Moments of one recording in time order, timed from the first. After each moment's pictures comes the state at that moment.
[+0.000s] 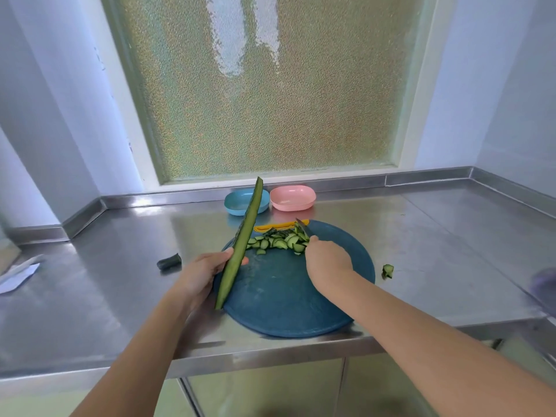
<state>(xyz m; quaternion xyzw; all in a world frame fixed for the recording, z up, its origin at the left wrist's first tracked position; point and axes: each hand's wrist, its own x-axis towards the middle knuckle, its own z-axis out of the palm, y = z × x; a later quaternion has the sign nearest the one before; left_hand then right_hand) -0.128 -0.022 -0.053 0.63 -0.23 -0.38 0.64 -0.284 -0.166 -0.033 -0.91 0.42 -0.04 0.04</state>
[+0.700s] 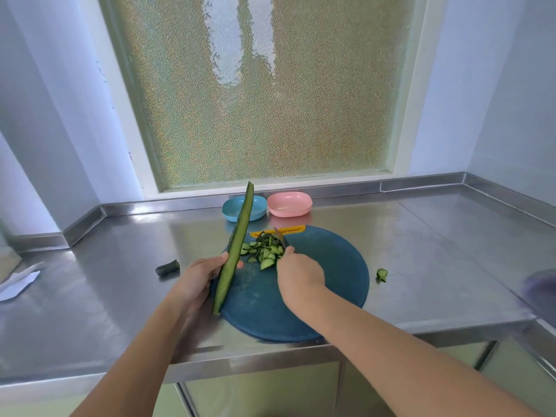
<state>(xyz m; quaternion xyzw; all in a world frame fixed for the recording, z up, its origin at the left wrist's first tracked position) -0.129 -0.017 -0.049 0.64 -0.24 -0.37 0.63 -0.268 -0.129 -0.031 -0.91 0.40 -0.01 0.06</state>
